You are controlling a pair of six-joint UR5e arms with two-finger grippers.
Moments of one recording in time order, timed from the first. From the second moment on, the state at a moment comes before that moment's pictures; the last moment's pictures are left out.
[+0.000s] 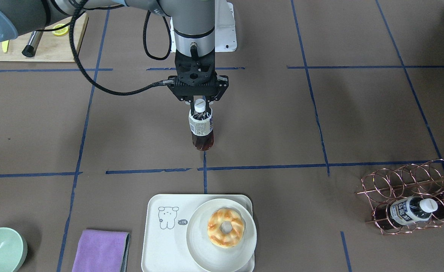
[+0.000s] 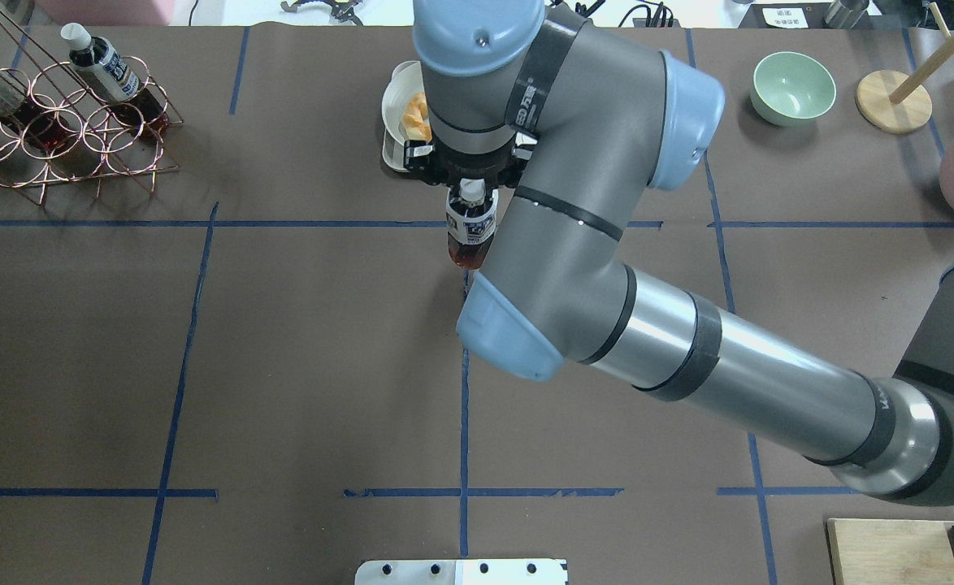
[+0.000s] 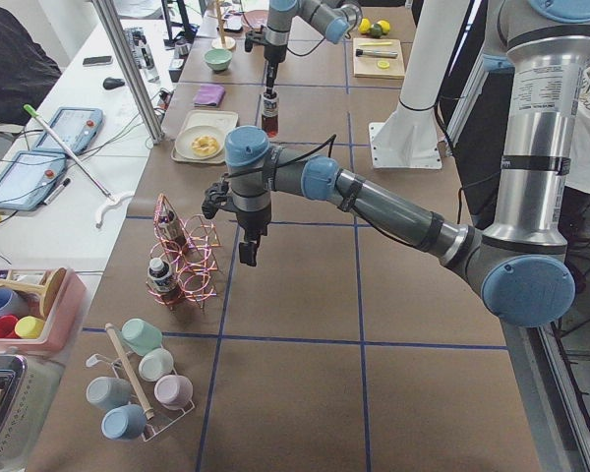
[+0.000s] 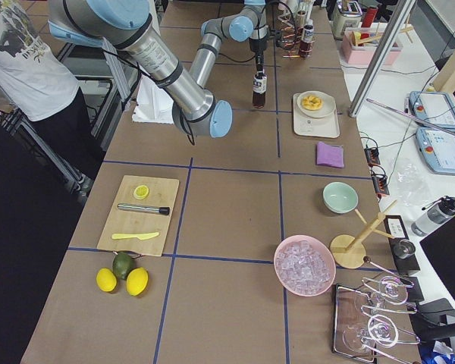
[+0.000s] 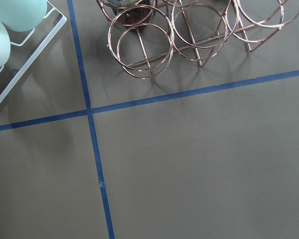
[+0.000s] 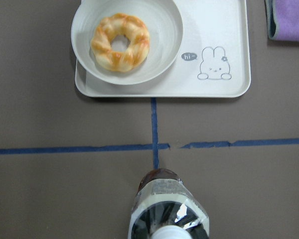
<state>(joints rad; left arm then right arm) -1.42 -1.60 -1.98 -1.33 -2.29 -0.06 0.67 -0.59 1.66 -1.87 1.82 1.14</state>
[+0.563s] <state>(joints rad) -1.42 -1.59 -1.98 -1.33 -2.28 -0.06 0.87 -0.58 1.41 -1.66 1.94 1.00</state>
